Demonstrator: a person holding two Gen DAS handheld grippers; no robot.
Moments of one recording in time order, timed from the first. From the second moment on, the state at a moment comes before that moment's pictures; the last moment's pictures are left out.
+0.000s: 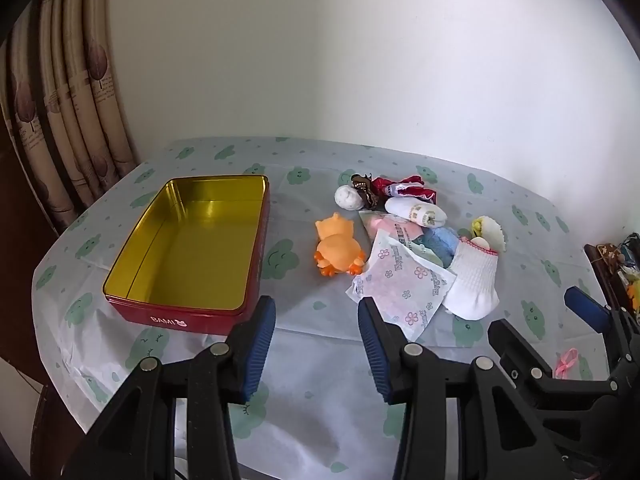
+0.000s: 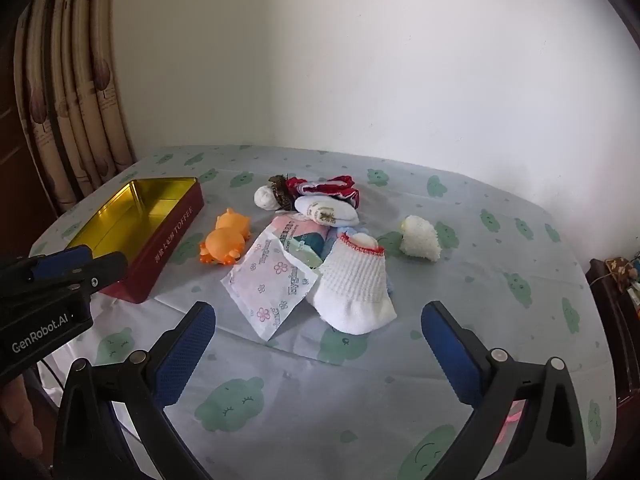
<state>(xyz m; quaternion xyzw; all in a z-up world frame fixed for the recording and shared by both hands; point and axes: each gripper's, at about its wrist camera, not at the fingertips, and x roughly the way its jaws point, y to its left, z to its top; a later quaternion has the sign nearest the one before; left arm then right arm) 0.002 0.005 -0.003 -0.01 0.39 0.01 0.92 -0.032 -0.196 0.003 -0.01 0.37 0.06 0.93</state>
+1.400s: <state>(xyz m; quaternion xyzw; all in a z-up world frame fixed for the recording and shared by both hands) -0.002 0.015 -0.013 -0.01 0.40 0.01 0.92 -0.032 -0.198 -0.009 0.00 0.38 0.06 0.92</state>
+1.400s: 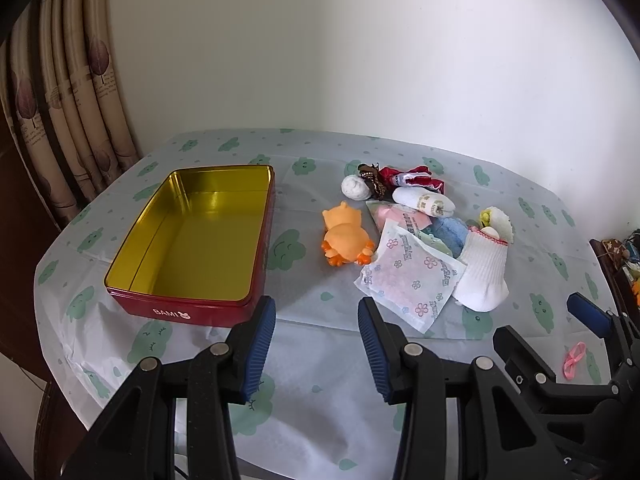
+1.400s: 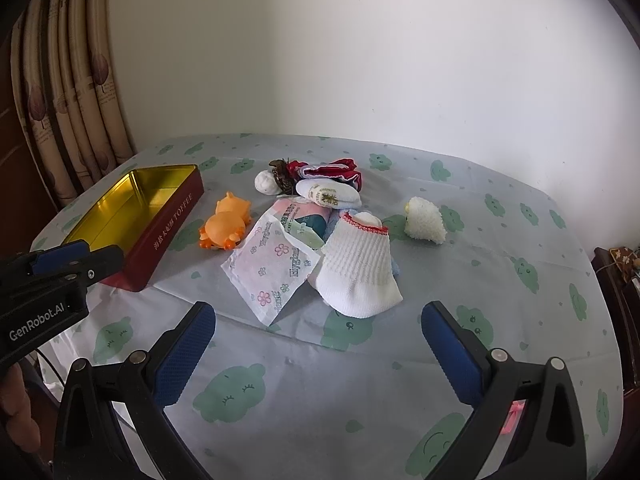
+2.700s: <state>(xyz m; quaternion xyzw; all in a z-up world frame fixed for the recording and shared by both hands) 0.011 0.013 -0.025 -0.01 0.41 0.00 0.91 -0.002 -0.234 -0.022 0.02 0.38 0.05 0.92</state>
